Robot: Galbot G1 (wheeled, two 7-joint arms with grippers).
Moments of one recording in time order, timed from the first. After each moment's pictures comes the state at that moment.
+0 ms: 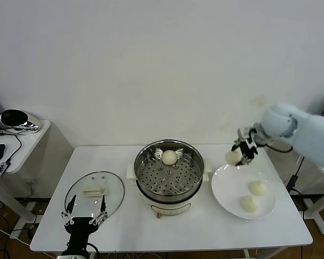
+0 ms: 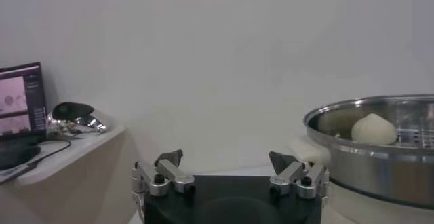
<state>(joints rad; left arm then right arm) 1.79 -1.36 -0.51 -2.26 0.00 0.04 -0.24 0.68 0.63 -1.26 1.53 0.23 -0.38 -1.06</state>
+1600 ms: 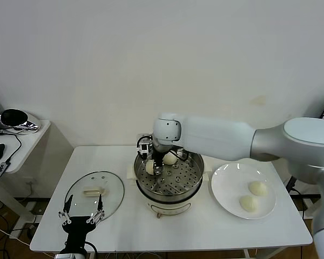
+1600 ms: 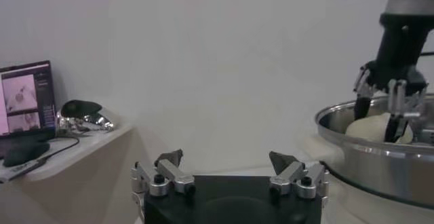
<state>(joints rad) 1.78 -1.37 -0.53 -2.24 0.00 0.04 -0.24 0.48 1.34 -1.31 1.24 0.55 -0.70 -0.79</state>
